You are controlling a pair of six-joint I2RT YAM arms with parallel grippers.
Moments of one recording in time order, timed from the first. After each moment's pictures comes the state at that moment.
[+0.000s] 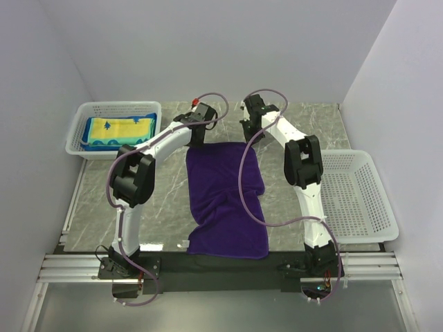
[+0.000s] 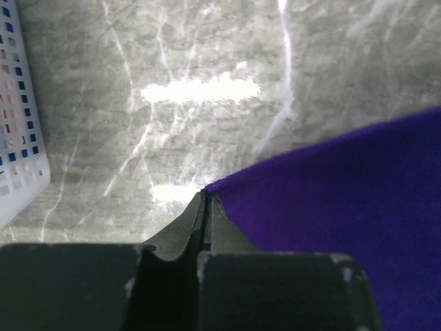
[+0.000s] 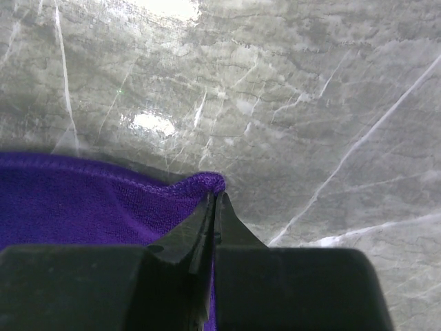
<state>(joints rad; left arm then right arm) -0.52 2.09 1.75 -0.69 -0.44 -0.34 0.34 2.43 2.10 -0.82 -0.03 0.06</state>
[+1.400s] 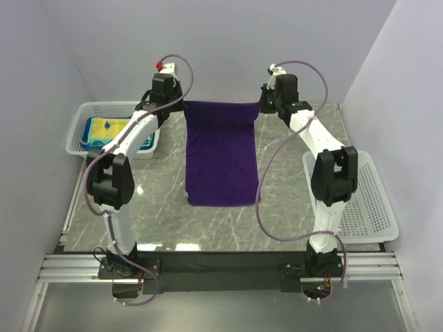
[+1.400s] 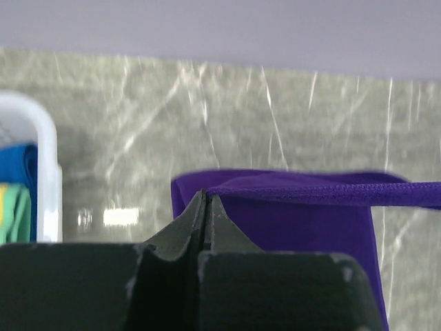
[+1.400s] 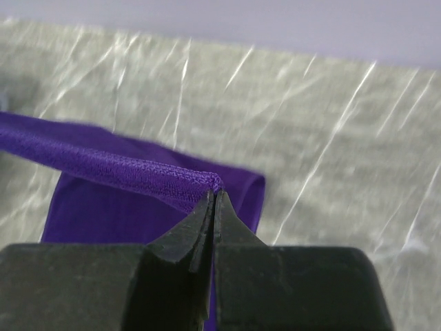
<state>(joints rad) -0.27 1.98 1.79 -0.25 -0.07 -0.33 0.22 2.00 1.78 -0.26 -0.13 0.17</state>
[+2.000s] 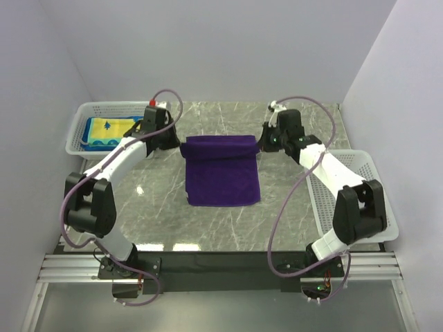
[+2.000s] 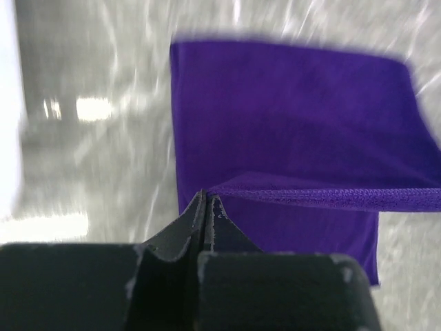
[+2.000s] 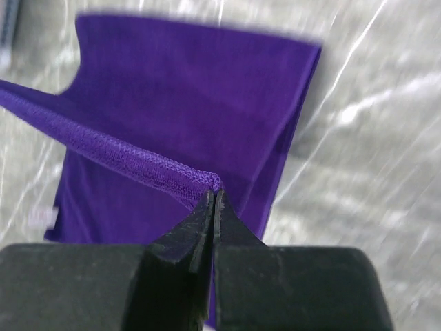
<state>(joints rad) -0.27 1.63 1.28 -0.37 0.06 -0.46 0.28 1.56 1.18 -0.28 -0.20 0.24</state>
